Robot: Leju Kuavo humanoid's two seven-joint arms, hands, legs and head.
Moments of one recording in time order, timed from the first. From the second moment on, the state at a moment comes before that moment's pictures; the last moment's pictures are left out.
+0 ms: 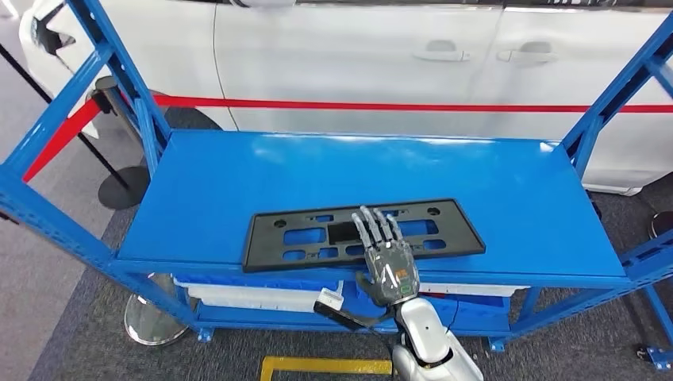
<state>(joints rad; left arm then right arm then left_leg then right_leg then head) -0.06 -0.10 1.32 -0.29 -0.87 0.02 -0.39 -0.27 0.14 0.49 -1.18 1.42 -0.61 0.05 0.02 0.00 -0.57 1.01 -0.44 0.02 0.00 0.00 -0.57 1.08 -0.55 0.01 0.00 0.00</state>
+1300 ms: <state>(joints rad) -0.07 -0.12 1.35 -0.29 -0.85 0.05 -0.39 -0.42 0.15 0.48 -1.02 1.50 -0.48 0.12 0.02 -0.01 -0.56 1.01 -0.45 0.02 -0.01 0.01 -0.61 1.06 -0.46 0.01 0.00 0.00</state>
